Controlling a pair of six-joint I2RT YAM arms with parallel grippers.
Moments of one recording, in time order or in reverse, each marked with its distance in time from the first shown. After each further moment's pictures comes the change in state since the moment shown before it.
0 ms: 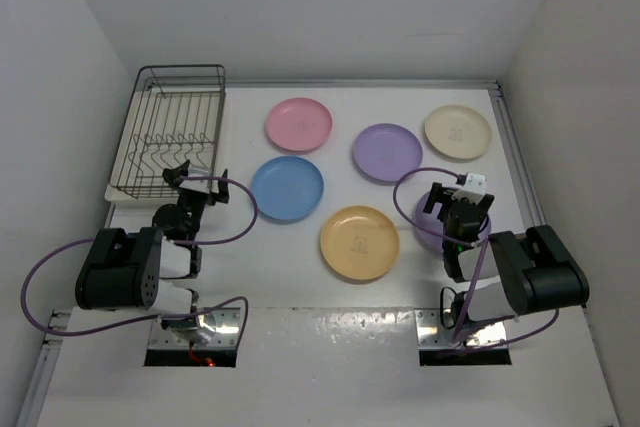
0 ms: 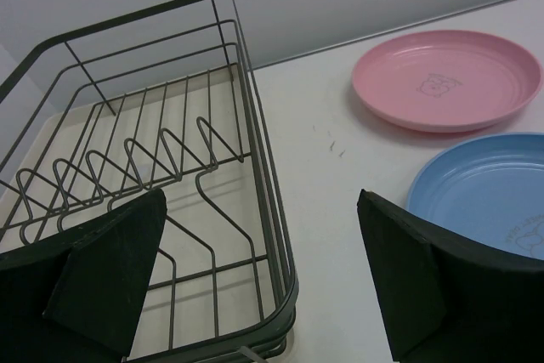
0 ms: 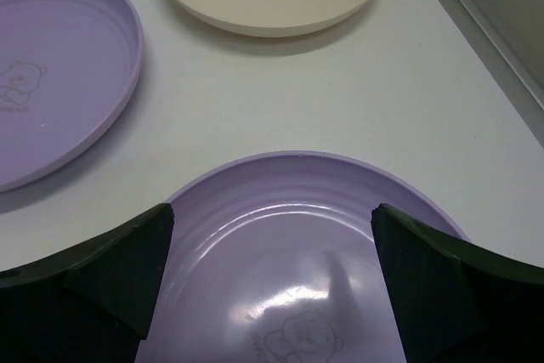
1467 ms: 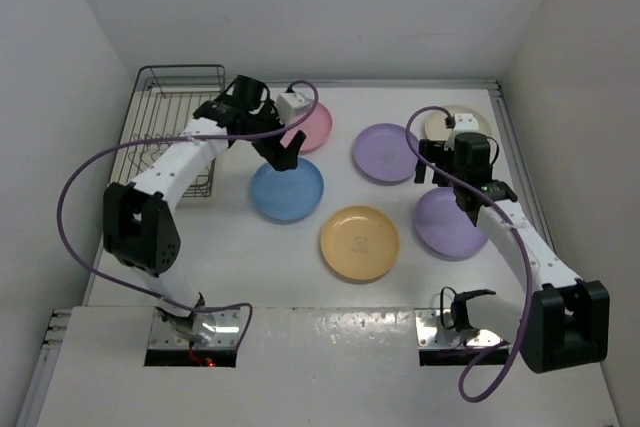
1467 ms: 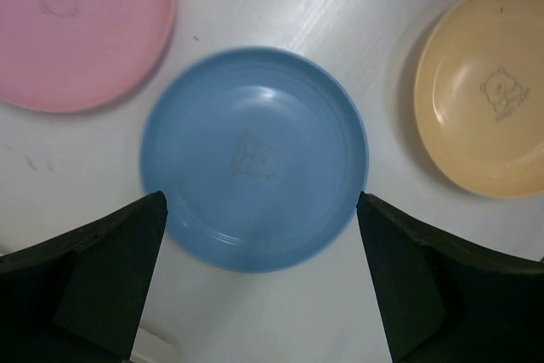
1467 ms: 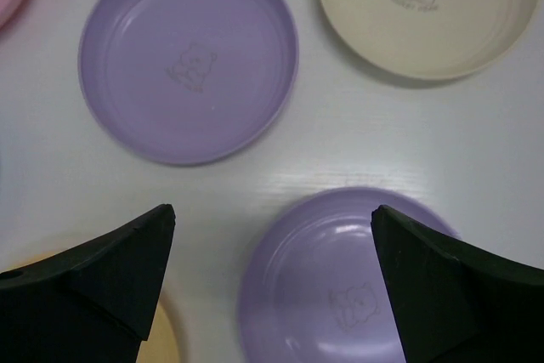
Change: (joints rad) left arm -0.367 0.223 1.409 -2.169 0.219 0.223; right arm 0.006 -0.291 0.701 -1.289 -0.319 0.000
